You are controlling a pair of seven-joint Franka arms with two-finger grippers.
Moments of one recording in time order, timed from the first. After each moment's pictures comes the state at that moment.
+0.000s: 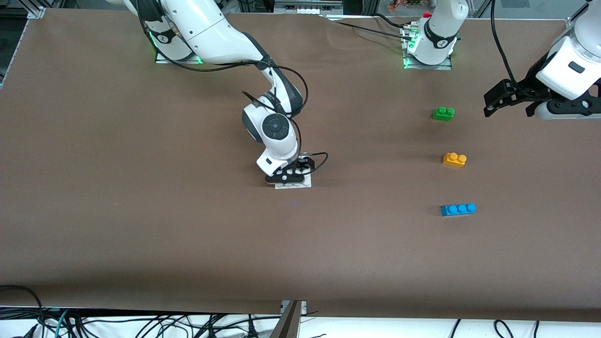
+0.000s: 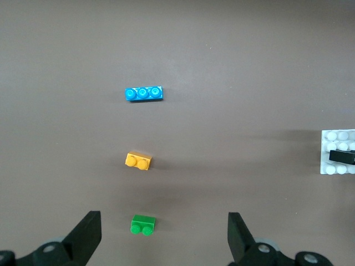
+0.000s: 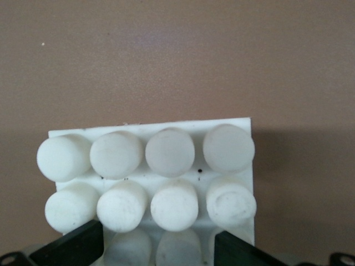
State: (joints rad) left arm -0.04 -0.02 -0.08 -1.60 -0.01 1.58 -0.17; right arm 0.77 0.86 -0.04 -1.49 0.08 2.42 0.70
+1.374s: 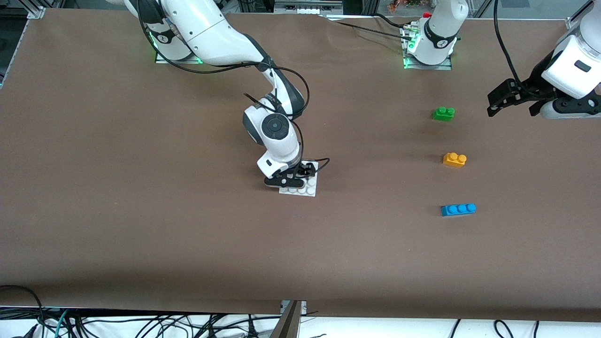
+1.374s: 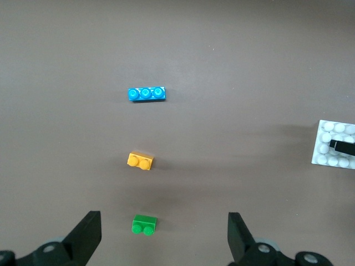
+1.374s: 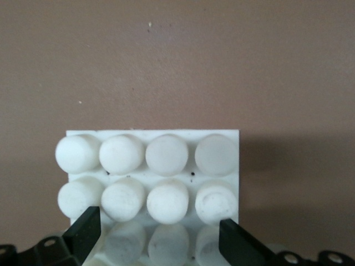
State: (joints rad) left arm -0.04 -0.03 -0.07 -1.60 -0.01 1.58 -0.17; right arm 0.77 0.88 -0.05 -1.42 0.08 2.45 0.78
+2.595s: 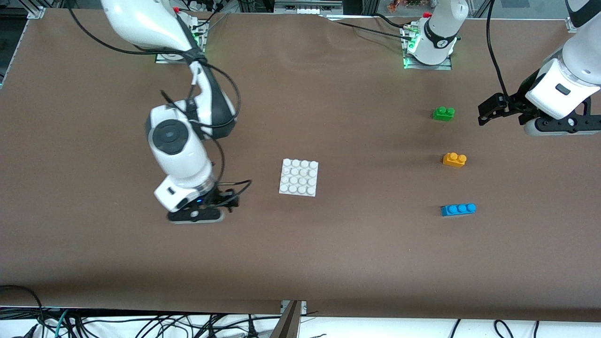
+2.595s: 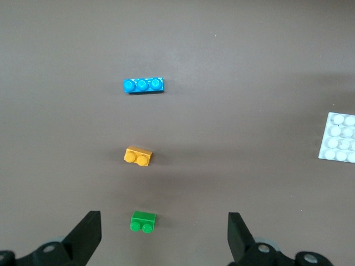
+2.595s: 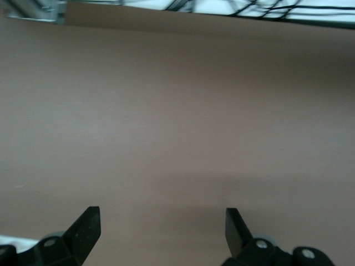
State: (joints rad) left arm -0.04 0.03 -0.08 -1.60 -0.01 1.58 -0.17; right arm 0.56 0.64 -0.26 -1.39 0.05 2.21 0.29
